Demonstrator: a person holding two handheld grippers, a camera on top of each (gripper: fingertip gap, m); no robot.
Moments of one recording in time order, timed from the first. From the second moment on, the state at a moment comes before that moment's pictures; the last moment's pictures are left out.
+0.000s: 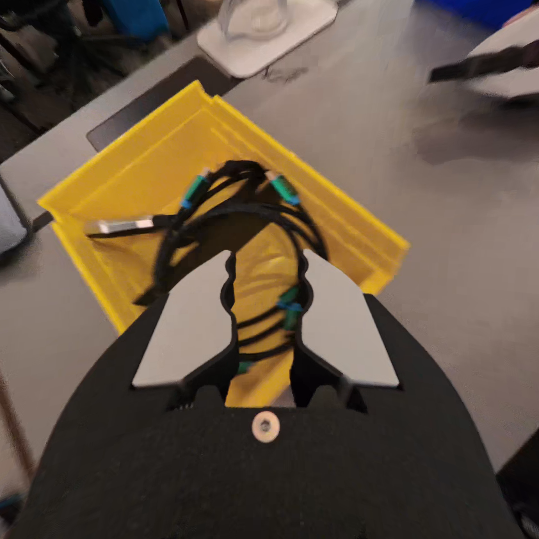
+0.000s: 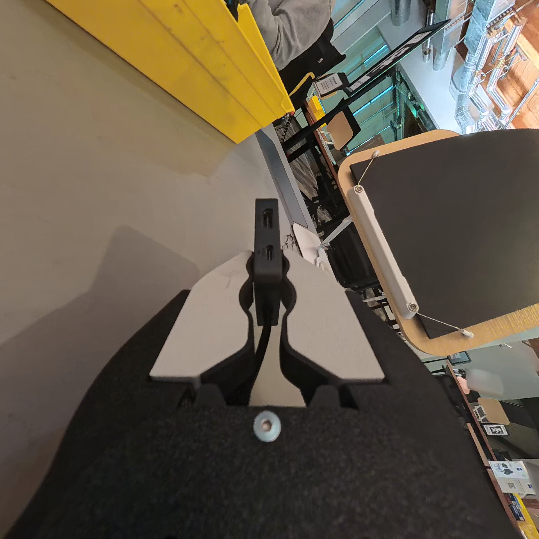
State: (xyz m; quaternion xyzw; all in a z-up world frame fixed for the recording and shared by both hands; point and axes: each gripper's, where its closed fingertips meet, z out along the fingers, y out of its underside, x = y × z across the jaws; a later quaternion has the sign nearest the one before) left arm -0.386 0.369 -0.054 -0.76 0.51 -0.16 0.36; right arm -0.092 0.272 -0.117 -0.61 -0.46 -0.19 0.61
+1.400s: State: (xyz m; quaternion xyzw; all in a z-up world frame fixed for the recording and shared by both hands) left arm -0.402 0.323 0.162 -0.68 0.61 -0.27 0.31; right arm -0.090 0.273 -0.116 -0.61 -0.45 -0.19 0.62
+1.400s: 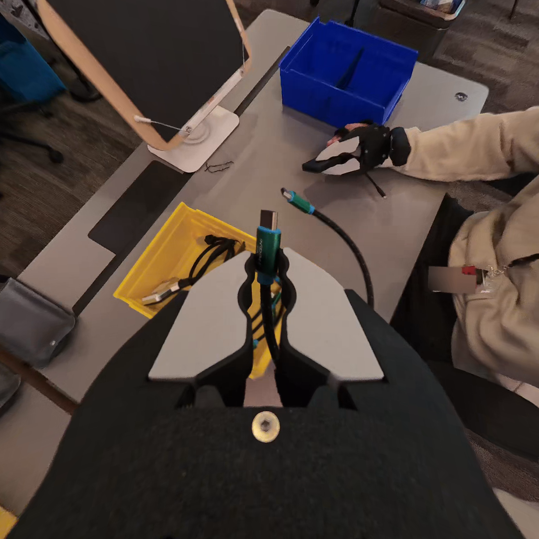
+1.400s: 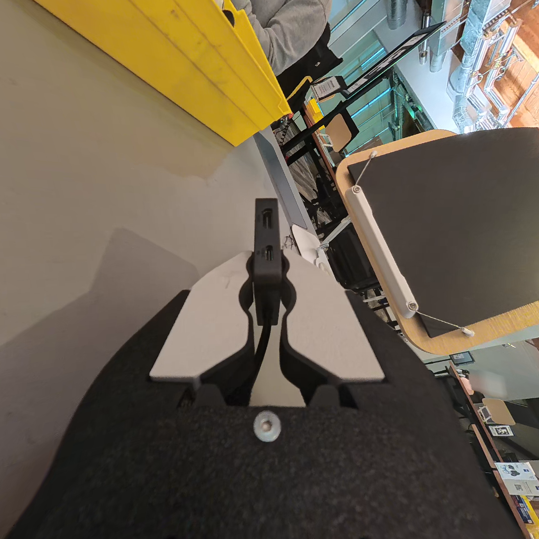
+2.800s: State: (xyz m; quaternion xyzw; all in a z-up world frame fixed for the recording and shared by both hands) left arm -0.312 0.200 0.024 -0.70 0.43 -0.02 0.57; right arm -0.086 0.272 -0.116 -0.62 -0.45 -0.18 0.62
